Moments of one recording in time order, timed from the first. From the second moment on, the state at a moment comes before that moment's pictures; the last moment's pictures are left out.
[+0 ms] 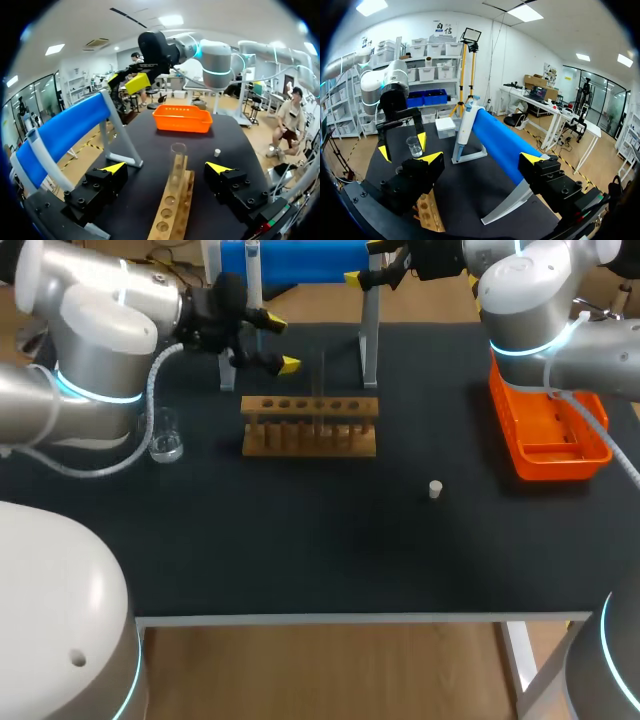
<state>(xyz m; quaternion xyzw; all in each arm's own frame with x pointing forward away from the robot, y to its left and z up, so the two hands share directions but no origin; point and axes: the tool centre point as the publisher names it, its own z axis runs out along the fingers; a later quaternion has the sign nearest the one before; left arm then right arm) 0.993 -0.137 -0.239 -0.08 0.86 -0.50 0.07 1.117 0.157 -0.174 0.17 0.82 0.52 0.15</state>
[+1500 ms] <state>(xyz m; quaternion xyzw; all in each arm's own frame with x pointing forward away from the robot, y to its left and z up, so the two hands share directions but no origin) 0.985 -0.187 -0.289 -0.08 0.90 -0.44 0.03 1.117 0.157 -0.174 0.17 0.82 0.52 0.15</state>
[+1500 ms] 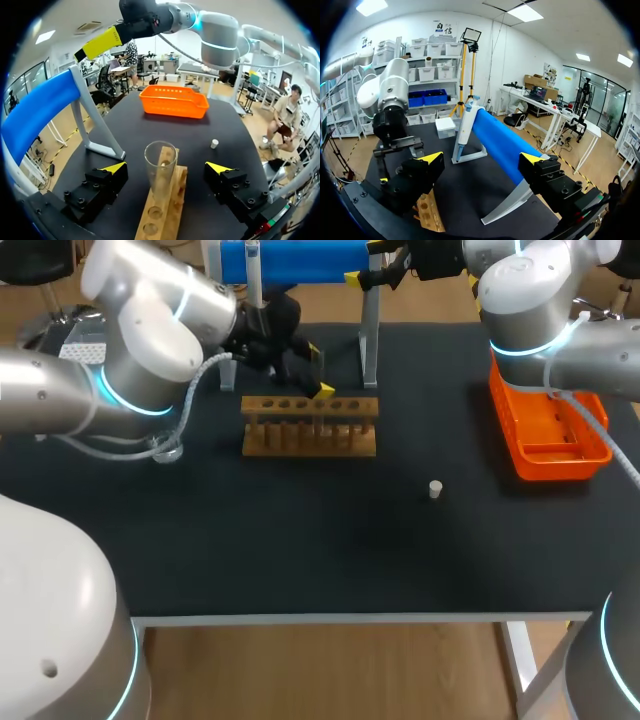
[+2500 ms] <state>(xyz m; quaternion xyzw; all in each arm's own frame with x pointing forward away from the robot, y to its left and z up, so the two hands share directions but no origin) 0.989 -0.189 -0.290 -0.09 0.90 -0.43 0.04 1.117 0.157 -0.174 0.17 0.82 0.52 0.15</state>
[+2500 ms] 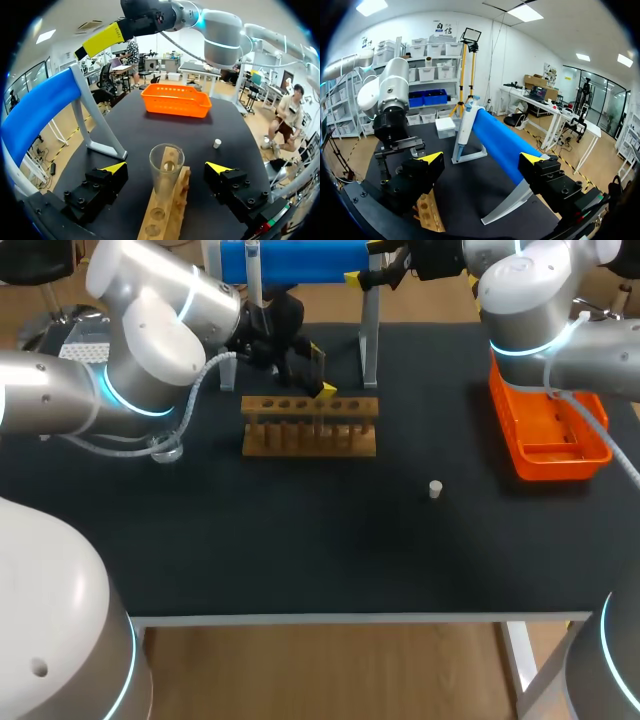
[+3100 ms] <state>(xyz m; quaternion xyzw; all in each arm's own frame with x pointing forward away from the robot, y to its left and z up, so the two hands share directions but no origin) 0.989 -0.190 -0.290 -0.09 0.90 -0.43 0.04 1.032 0.035 -0.243 0.23 0.85 0.45 0.15</state>
